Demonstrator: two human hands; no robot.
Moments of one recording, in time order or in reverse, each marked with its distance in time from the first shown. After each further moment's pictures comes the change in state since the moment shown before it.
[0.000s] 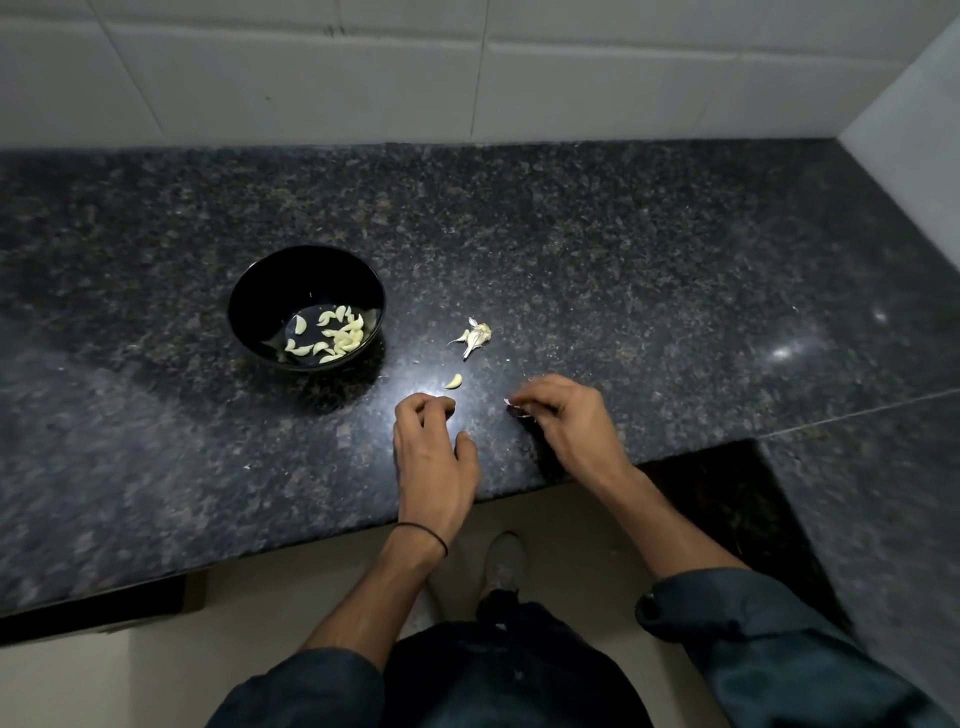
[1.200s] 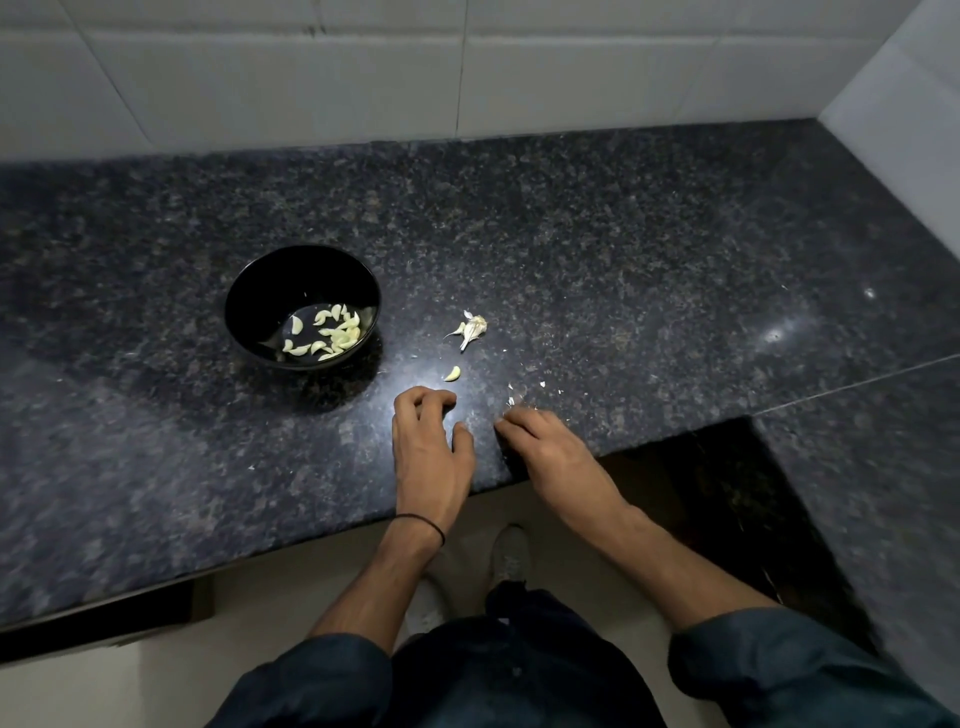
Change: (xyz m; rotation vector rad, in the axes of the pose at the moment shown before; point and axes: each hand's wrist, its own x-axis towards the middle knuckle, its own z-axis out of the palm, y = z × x) left_hand 0.002 -0.011 -0.002 -0.069 -0.031 0.014; right_hand -0.052 -0.010 0.025 -0.418 -0.170 -0.196
